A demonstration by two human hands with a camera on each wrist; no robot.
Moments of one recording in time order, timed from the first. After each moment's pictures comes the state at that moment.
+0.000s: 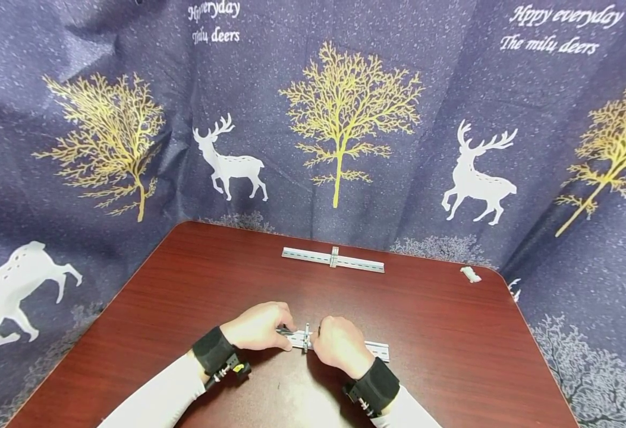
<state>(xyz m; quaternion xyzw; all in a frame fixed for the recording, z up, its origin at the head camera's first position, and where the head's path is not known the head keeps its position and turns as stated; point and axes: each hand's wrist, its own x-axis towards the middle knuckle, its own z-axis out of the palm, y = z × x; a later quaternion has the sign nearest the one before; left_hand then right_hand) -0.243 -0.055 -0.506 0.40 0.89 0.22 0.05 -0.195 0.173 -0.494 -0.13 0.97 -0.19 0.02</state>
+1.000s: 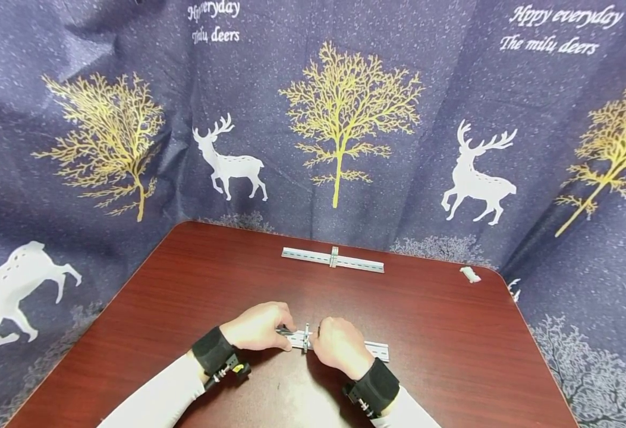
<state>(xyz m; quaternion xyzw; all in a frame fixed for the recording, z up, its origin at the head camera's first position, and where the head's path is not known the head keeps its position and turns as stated) -0.243 -0.054 -0.504 0.40 0.89 0.22 0.05 -0.195 0.173 -0.494 -0.13 0.97 -0.18 0.02</state>
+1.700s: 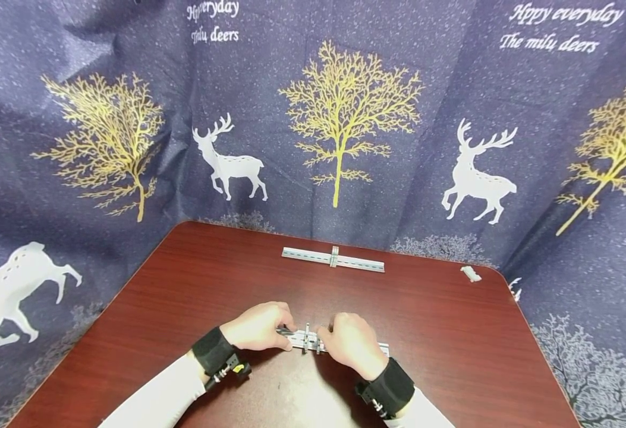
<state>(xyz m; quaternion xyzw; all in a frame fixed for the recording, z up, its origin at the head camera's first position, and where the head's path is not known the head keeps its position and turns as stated) -0.244 -0.055 -0.509 0.40 0.89 0.22 0.05 -0.193 0.193 -0.482 -0.11 0.97 -0.23 0.01</state>
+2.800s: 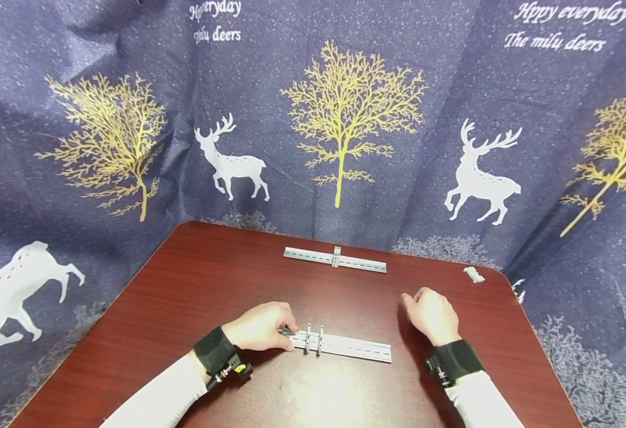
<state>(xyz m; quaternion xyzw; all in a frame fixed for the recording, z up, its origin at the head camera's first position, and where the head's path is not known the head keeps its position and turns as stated) -0.245 -0.057 -0.510 0.39 0.89 0.21 0.06 -0.252 0.363 -0.497 0.06 0.98 -0.20 -0.05</state>
